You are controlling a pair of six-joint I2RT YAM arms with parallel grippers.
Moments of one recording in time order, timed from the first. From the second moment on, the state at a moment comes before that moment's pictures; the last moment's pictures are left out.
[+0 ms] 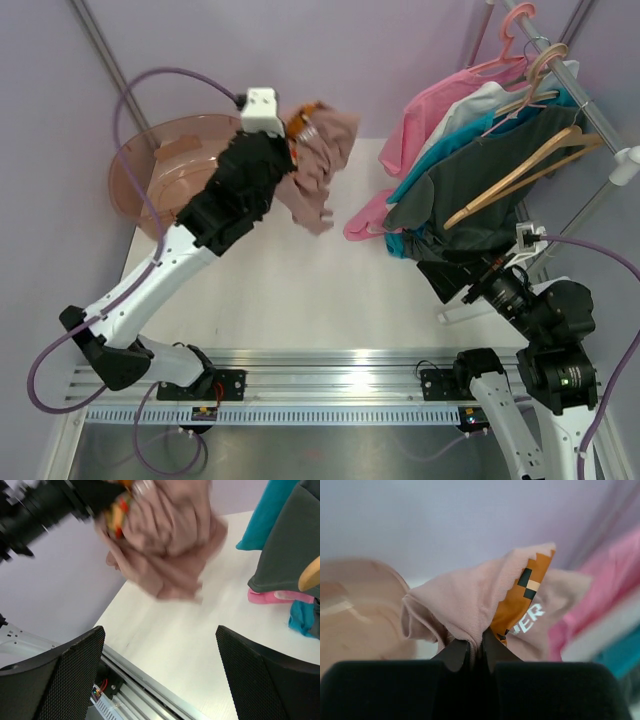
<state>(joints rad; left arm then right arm) -0.80 1.37 1.53 -0.33 -0.59 -0.21 0.14 0.37 0.93 -0.54 -0.52 0.58</state>
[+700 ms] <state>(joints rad) -0.25 1.80 1.79 -0.18 -0.77 0.14 0.14 0.18 0.89 -0.52 -0.52 0.56</state>
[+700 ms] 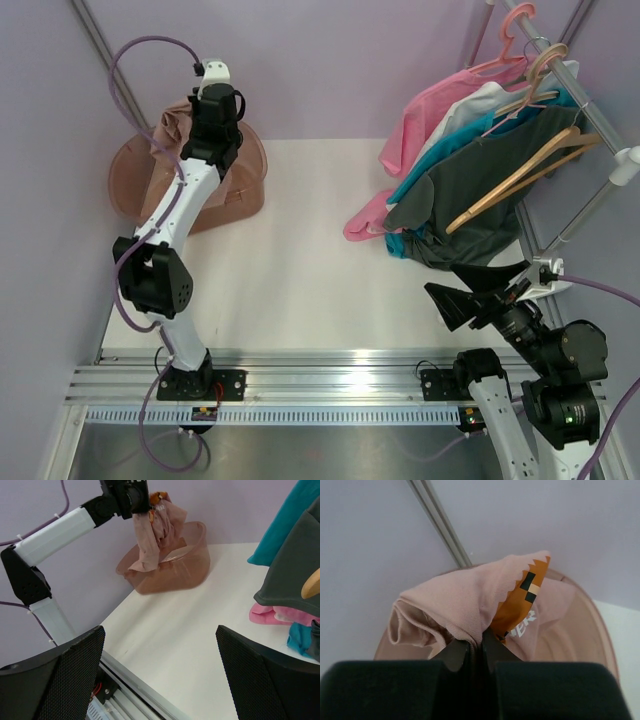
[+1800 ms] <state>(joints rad) -0.25 1.37 1.48 -0.24 -0.33 -0.33 0.14 0.45 0.91 -0.55 -0.43 0.52</state>
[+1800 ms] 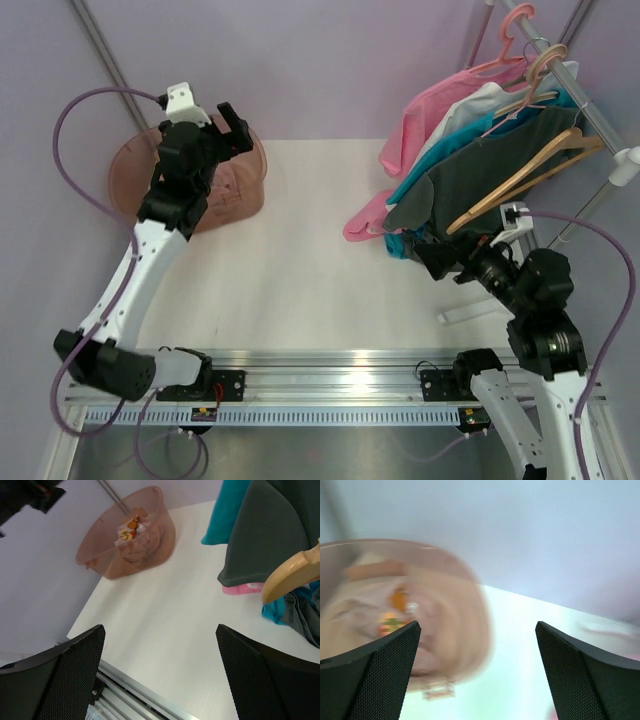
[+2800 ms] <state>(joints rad) -0.77 0.72 0.65 -0.02 0.08 -0.37 0.91 0.71 0.84 -0.29 0.25 0.41</state>
